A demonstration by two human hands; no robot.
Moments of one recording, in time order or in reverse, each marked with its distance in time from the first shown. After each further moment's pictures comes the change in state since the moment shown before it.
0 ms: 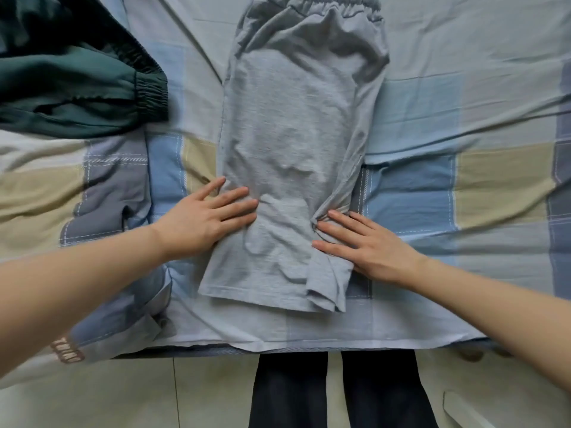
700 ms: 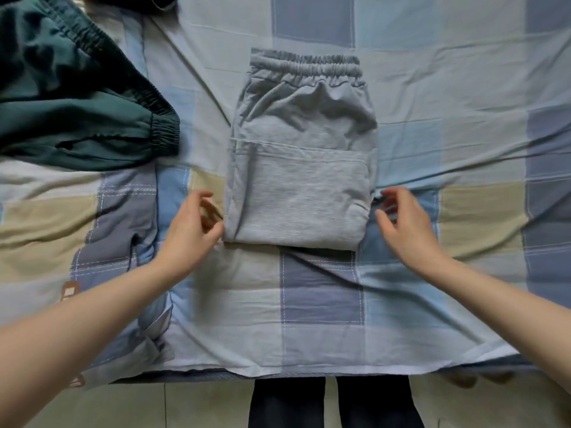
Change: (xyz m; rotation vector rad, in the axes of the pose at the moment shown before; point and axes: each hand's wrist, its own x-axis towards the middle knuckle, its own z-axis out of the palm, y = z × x) left_hand 0.008 0.003 -0.001 -0.944 0.459 -1.037; right_hand 0.012 0.044 -0.060 0.602 0.326 1.017
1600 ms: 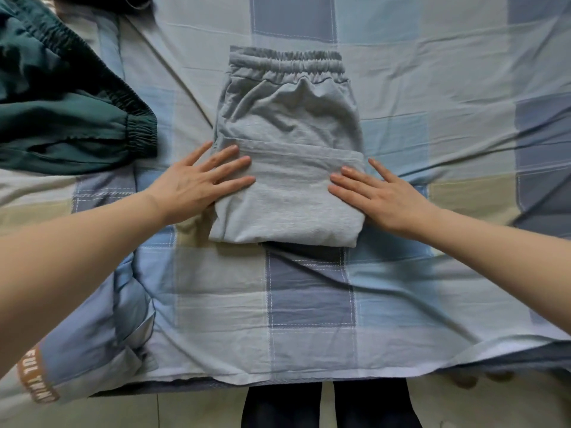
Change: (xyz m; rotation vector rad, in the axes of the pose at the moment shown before) left_hand 0.084 0.027 -0.018 1.237 -0.231 0.925; right_hand 0.050 0.022 -0.018 -0.881 -0.133 -0.943
